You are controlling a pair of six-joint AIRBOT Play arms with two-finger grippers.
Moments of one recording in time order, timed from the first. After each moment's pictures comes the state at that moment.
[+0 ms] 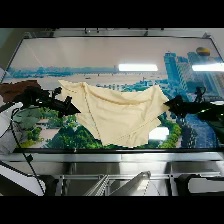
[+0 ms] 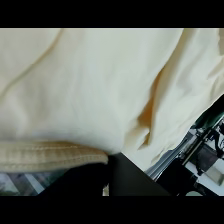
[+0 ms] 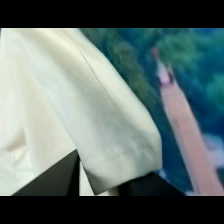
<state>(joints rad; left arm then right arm) 0.17 -1.84 1.18 -2.45 1.35 1.86 -0.35 -1.58 0.83 -0.45 0.90 1.02</state>
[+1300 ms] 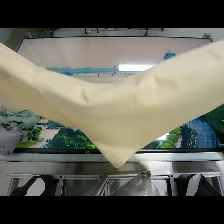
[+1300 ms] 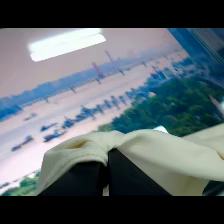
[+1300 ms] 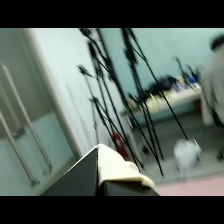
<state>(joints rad) 0.45 -1.01 1.91 -2.45 1.73 2.04 -0.94 -0.31 0.94 -0.03 1.05 1.04</state>
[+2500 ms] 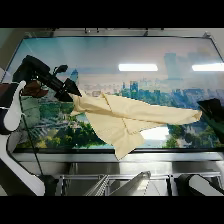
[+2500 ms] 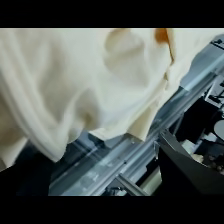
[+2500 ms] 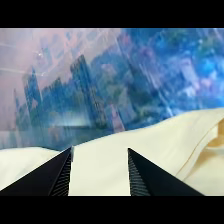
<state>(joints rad) 0.09 -1.95 1.69 -2.34 1.77 1.79 -0.77 -1.18 0.70 -0.47 1.00 0.81</state>
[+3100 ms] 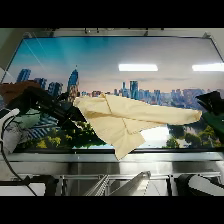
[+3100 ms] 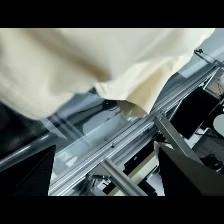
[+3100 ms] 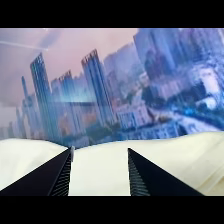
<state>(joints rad) 0.05 -1.54 0.97 -2.36 1.52 1.83 -0.71 -1.31 0.85 -0.52 1.08 0.90</state>
